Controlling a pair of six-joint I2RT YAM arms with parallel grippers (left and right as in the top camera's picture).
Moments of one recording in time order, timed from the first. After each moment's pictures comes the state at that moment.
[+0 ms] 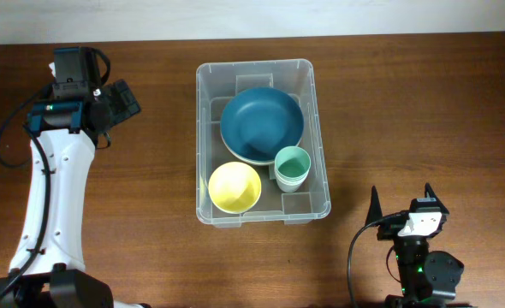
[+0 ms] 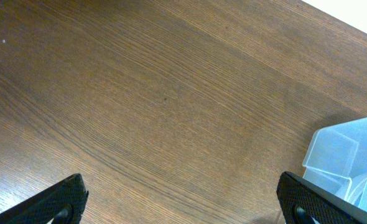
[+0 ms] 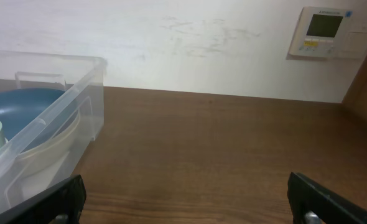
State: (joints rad) left arm 0.08 1.62 1.54 -0.90 -0.18 -0.38; right arm -0.18 0.02 0.01 -0.06 -0.16 -0.09
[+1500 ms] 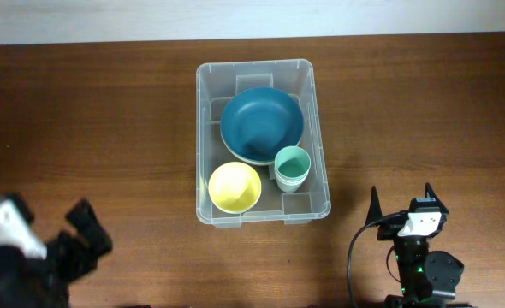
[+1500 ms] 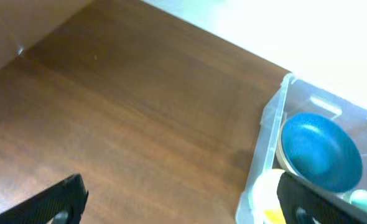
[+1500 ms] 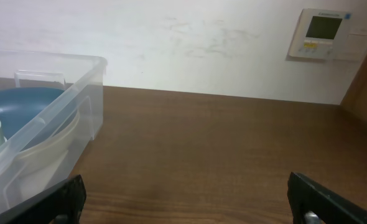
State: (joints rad) left arm 0.08 0.74 1.53 -1.41 -0.19 -0.38; right arm -0.18 0.01 0.01 -0.06 -0.16 -0.10
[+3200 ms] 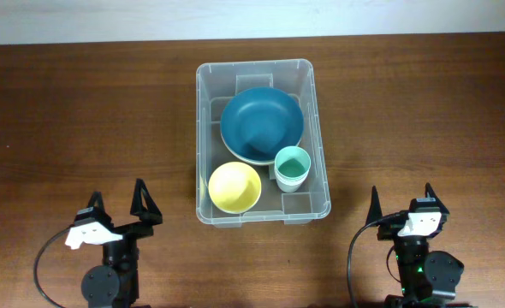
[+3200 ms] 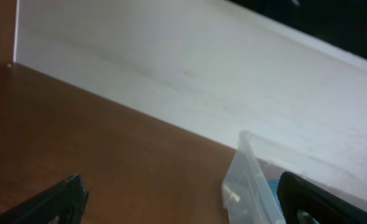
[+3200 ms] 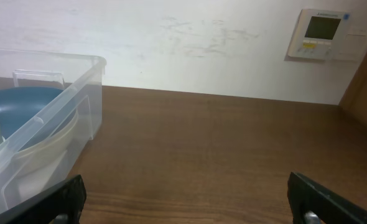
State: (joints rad) left arm 0.07 0.13 0.04 0.15 -0.05 -0.38; right arm -0.18 0.01 0.01 -0.06 -0.16 -0.10
